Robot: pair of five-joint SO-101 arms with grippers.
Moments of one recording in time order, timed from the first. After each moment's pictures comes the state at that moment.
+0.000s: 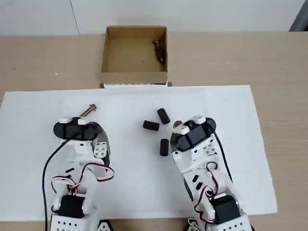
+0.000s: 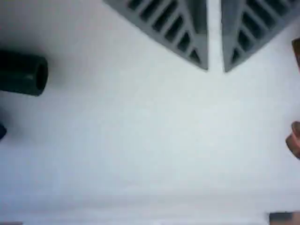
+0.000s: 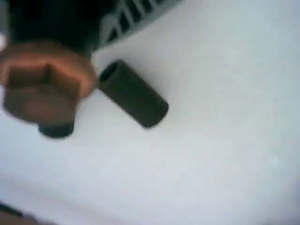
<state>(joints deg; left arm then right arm) 3.7 -103.4 96.6 46.2 9.7 -22.4 -100.1 84.9 47.3 3.6</state>
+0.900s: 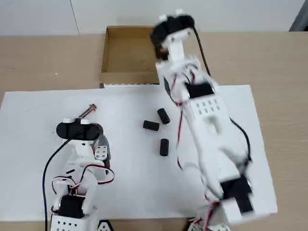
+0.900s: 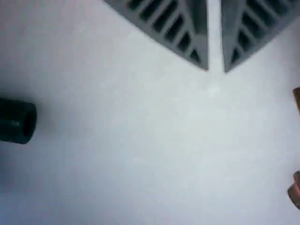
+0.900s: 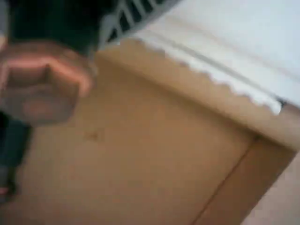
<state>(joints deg) 3.6 -103.4 96.6 50.3 9.8 -18.3 2.6 1.3 35.2 4.4</state>
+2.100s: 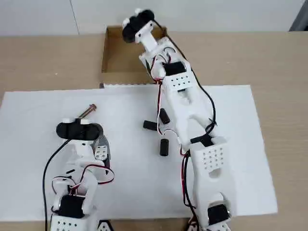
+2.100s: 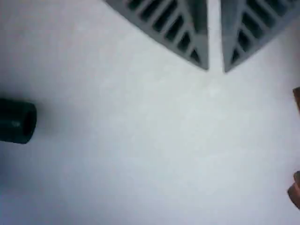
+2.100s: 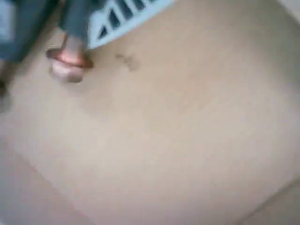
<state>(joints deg) 3.6 -103.4 96.6 50.3 9.8 -20.3 43.4 -41.6 37.2 23.5</state>
